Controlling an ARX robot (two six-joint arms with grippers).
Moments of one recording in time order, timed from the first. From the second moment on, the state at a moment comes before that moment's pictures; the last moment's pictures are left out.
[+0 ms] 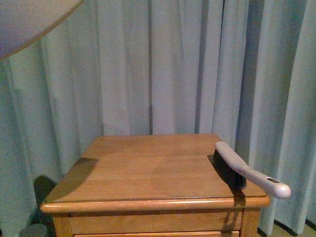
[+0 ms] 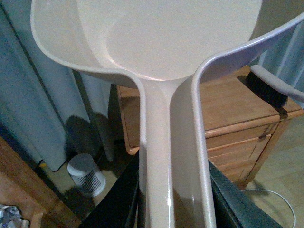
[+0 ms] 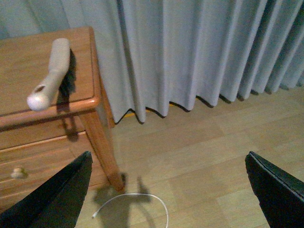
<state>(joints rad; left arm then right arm) 0.11 0.63 0.69 -0.25 0.37 0.17 0.05 0.47 0.23 -0.03 0.31 0.16</state>
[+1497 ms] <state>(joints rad) 0.11 0.63 0.69 -0.25 0.37 0.17 0.22 1.87 1.26 -0.24 0.22 0.42</state>
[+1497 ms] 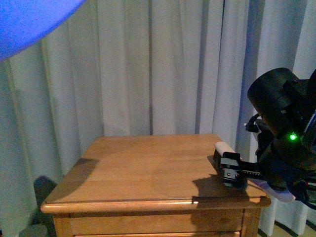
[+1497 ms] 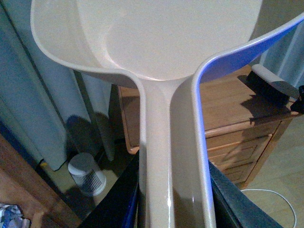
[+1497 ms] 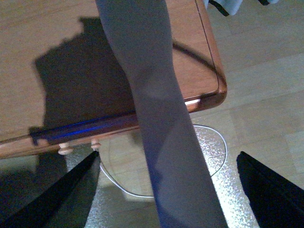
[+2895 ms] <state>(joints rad) 0.11 0.63 0.69 -0.25 0.37 0.17 0.39 0.81 0.63 0.13 0.68 0.02</state>
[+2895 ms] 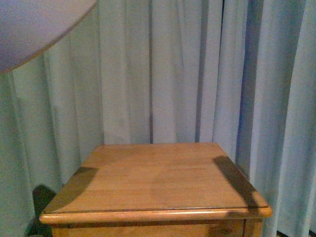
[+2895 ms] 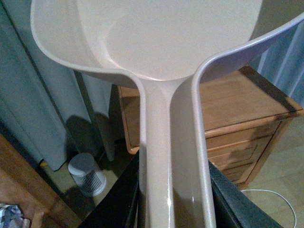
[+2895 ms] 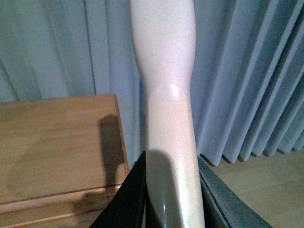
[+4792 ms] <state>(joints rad) 0.11 0.63 0.68 -0.25 0.37 0.17 0.63 0.53 0.51 -0.01 0.98 -0.02</state>
